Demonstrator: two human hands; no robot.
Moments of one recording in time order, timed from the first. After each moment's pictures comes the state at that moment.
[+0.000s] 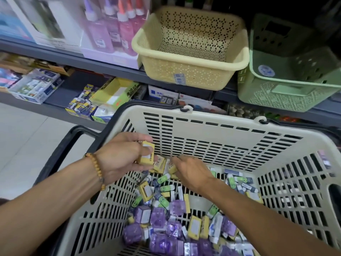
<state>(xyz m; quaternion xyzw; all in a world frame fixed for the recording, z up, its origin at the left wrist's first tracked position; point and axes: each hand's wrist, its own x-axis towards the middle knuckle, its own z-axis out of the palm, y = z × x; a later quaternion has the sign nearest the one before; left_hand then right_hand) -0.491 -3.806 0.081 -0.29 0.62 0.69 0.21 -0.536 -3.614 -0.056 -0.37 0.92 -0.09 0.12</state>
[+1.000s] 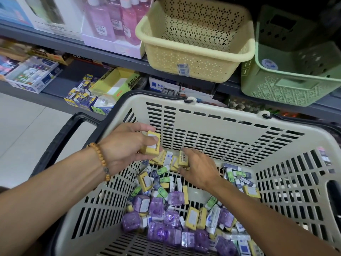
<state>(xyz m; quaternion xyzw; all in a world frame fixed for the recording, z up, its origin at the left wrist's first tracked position) -0.489 -3.805 0.076 -0.28 0.60 0.72 0.20 -0.523 -3.598 -0.060 -0.22 0.96 -0.14 0.13</state>
